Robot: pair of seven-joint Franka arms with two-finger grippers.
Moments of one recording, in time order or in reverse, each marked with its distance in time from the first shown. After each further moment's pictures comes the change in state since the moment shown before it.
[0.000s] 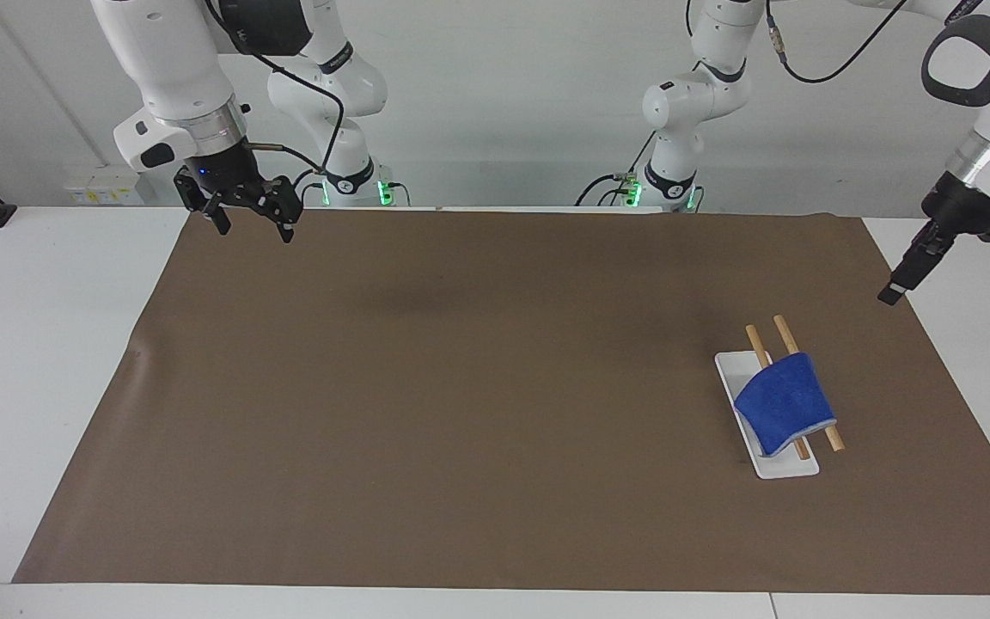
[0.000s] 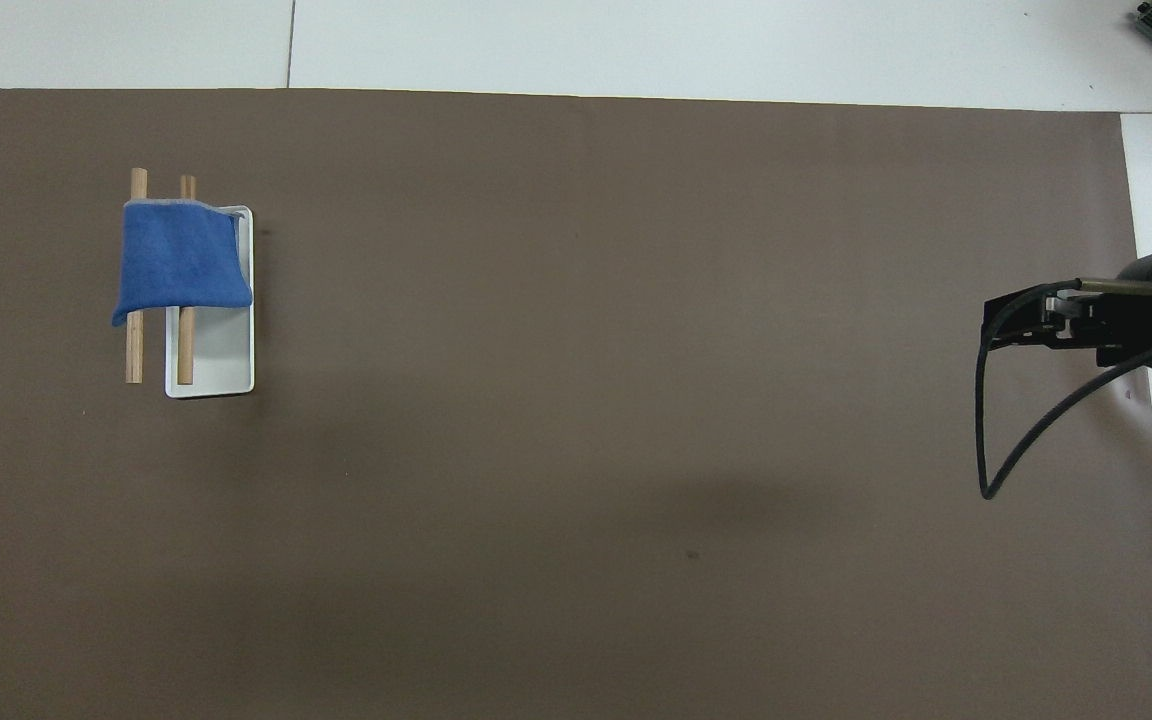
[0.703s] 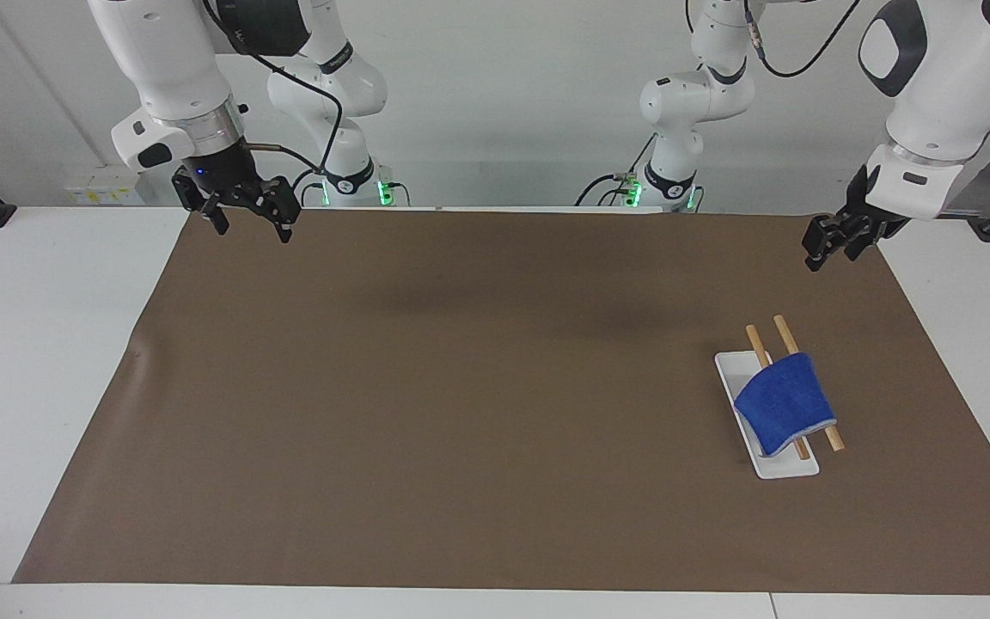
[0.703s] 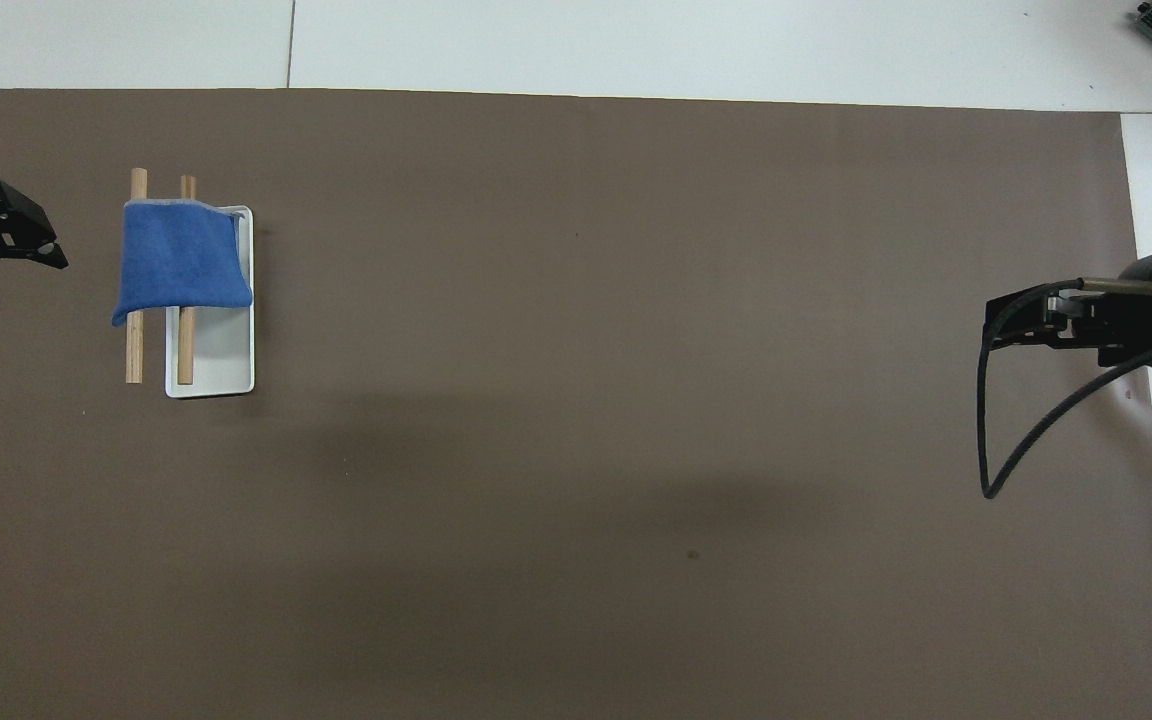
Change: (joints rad) left arm -0.124 0.011 -0.008 0.077 0.131 -0.263 0.398; right arm -0.001 0.000 -0.002 0.000 0.000 0.000 0.000
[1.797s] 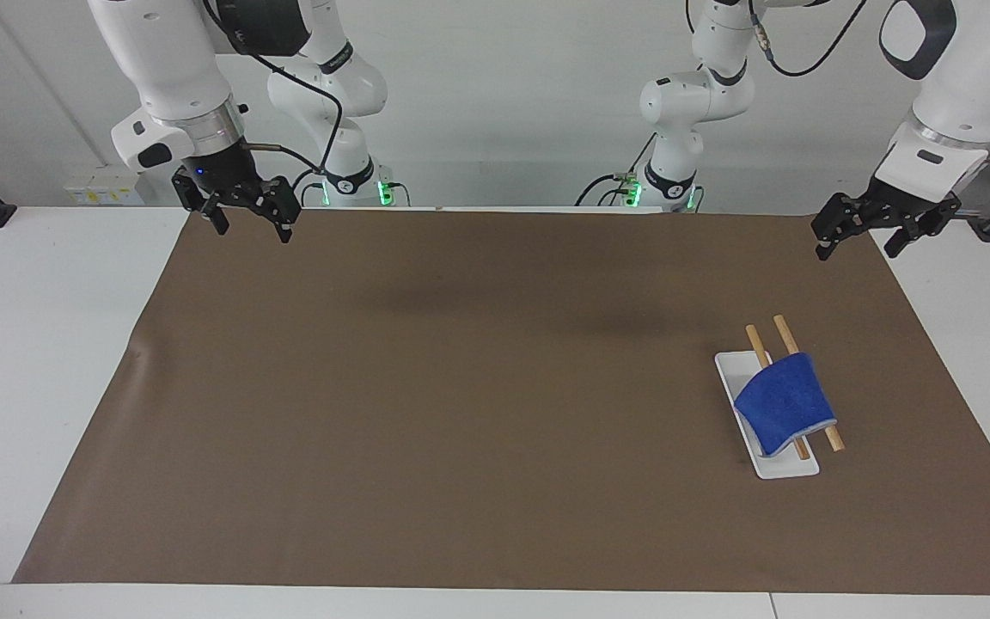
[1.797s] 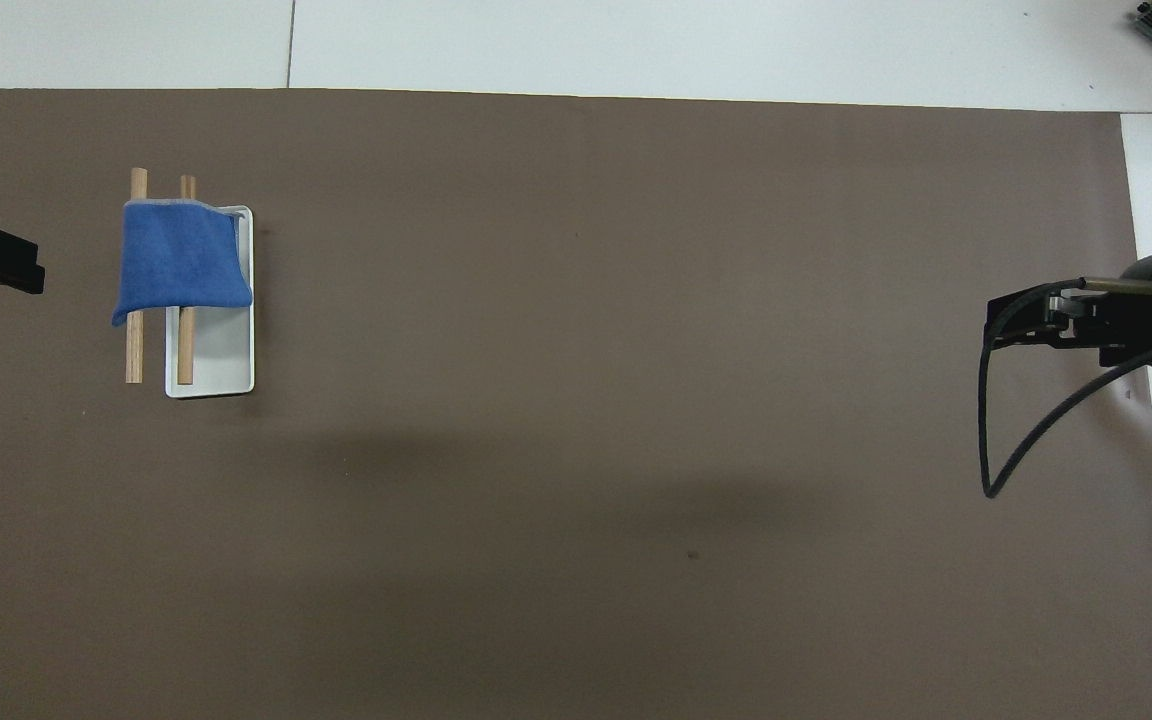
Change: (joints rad) left arm 0.004 0.024 0.018 0.067 -0.011 0.033 0.202; right arm 0.000 0.000 0.000 0.000 0.000 0.000 0.000
